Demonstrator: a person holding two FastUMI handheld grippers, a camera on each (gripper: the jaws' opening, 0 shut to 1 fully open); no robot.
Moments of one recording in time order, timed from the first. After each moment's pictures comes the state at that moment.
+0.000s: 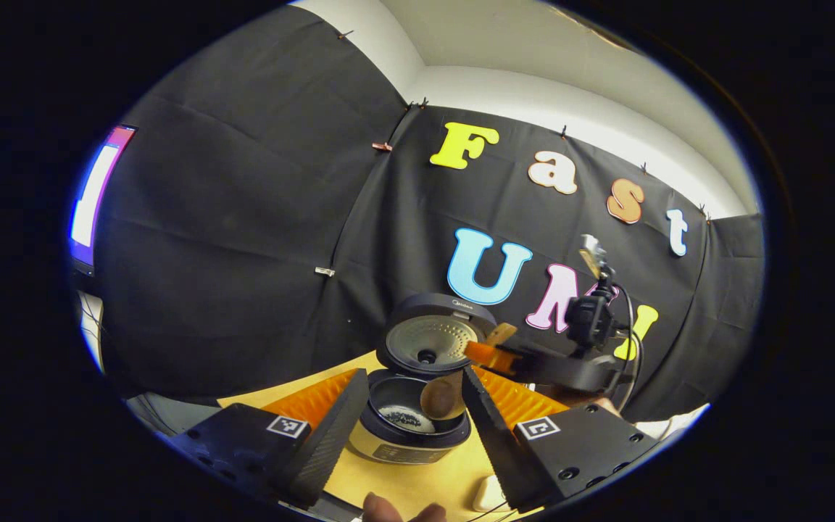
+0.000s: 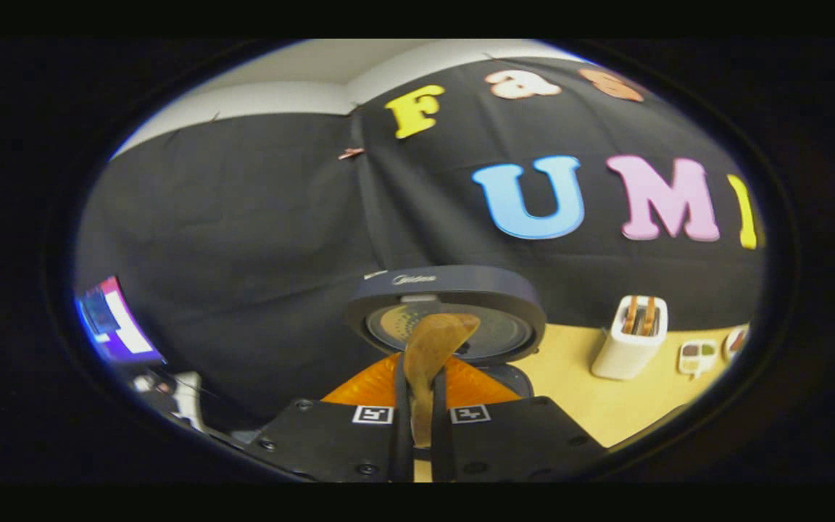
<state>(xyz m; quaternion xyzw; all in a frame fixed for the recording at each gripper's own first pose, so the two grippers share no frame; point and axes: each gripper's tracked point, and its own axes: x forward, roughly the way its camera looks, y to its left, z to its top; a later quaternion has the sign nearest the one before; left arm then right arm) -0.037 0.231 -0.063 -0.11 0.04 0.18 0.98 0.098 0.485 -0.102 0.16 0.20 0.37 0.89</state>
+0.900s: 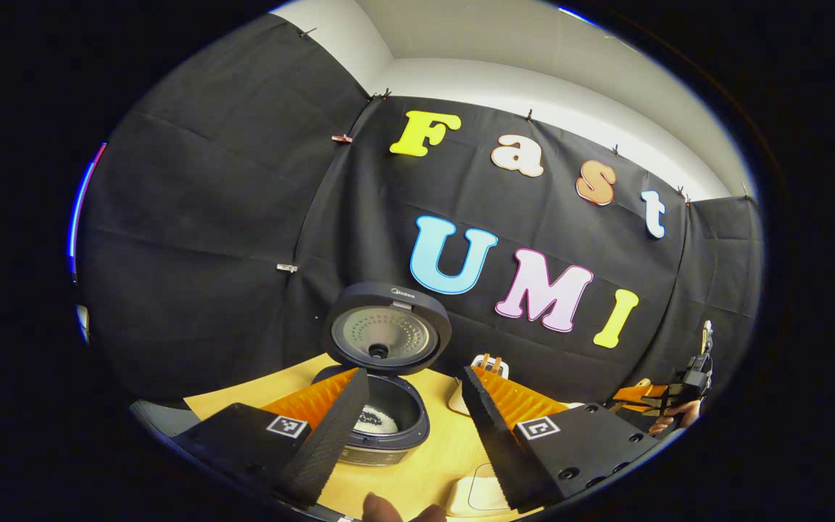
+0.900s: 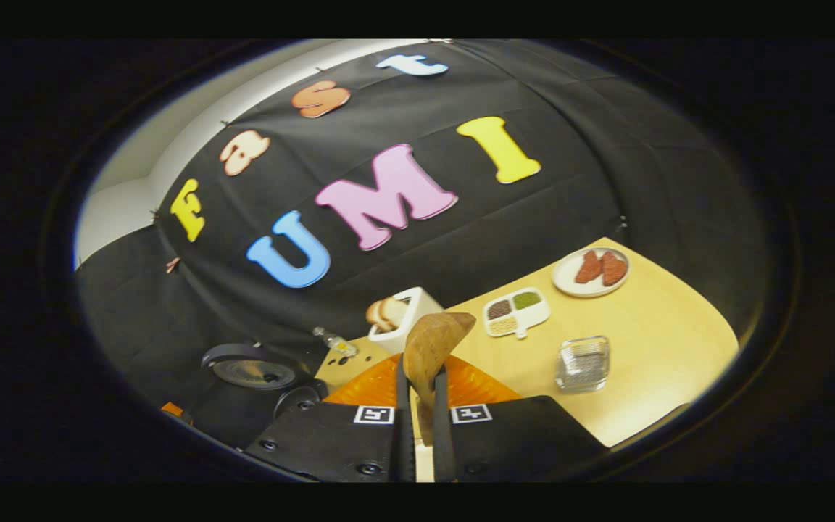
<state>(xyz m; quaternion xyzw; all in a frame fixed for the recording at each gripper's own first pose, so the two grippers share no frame) 0.021 0.160 -0.074 -0.09 0.06 0.13 0.99 0.164 0.038 -0.185 0.32 0.25 0.06 0.91</state>
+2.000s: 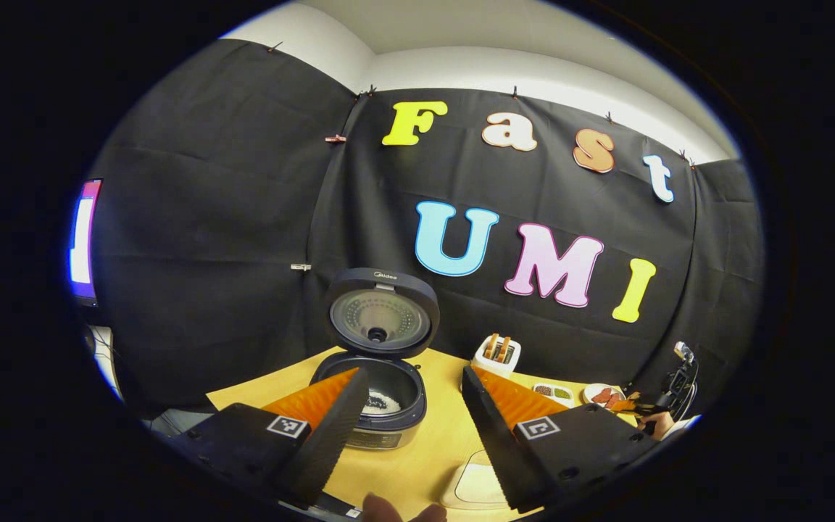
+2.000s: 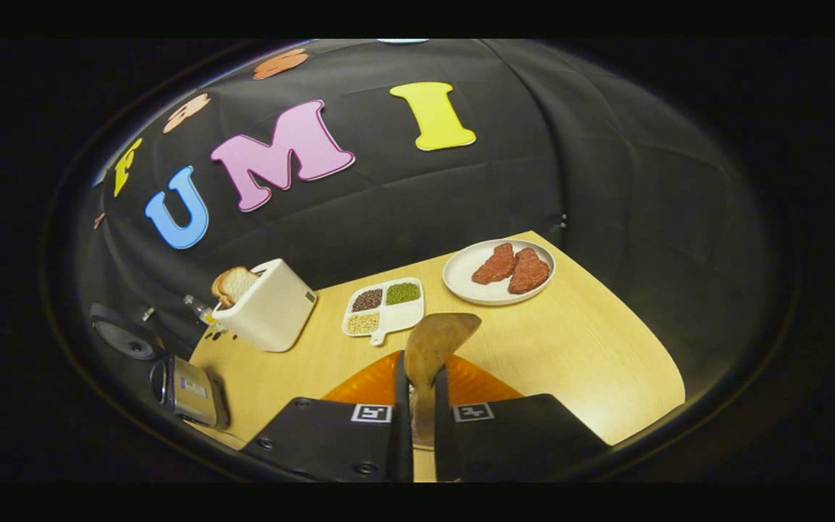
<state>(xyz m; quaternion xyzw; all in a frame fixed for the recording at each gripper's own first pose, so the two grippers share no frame) 0.022 0.103 -0.083 -0.04 0.09 0.18 0.98 0.230 -0.058 -0.354 0.19 0.34 -0.01 0.92</state>
